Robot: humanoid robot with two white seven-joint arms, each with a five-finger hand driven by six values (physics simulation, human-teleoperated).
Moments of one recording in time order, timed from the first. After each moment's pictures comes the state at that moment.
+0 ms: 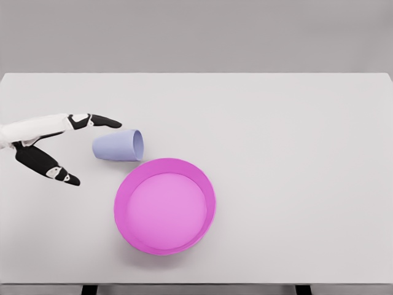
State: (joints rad) left arm -0.64 1.21 -0.85 -1.71 0.57 -0.61 -0.54; right arm -0.06 0.00 -0.02 0.12 -0.02 0.11 0.03
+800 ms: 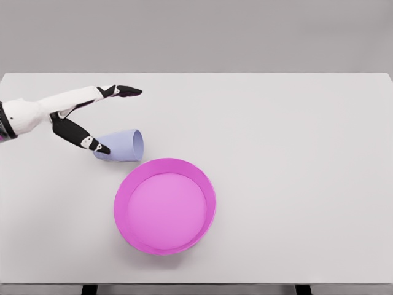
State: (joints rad) left arm -0.67 1.04 -0.77 -1.72 0.46 -0.20 -0.46; right arm -0.04 0.00 -0.02 0.12 -0.02 0.11 0.04
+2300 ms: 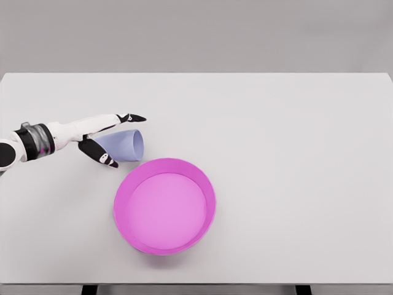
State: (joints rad) left arm -0.60 0.86 -0.78 -1.60 0.09 -0.02 -0.45; right arm -0.04 0.00 -0.02 0.12 -0.02 0.11 0.04
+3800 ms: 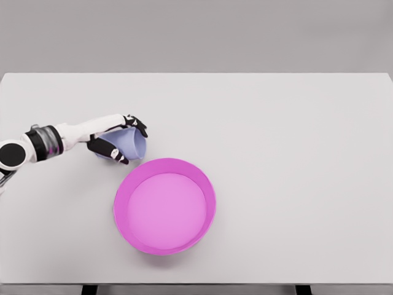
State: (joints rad) left arm -0.59 0.80 -0.77 -1.53 0.13 -0.05 -0.44; right arm -0.04 0.00 -0.02 0.12 -0.02 0.11 0.04
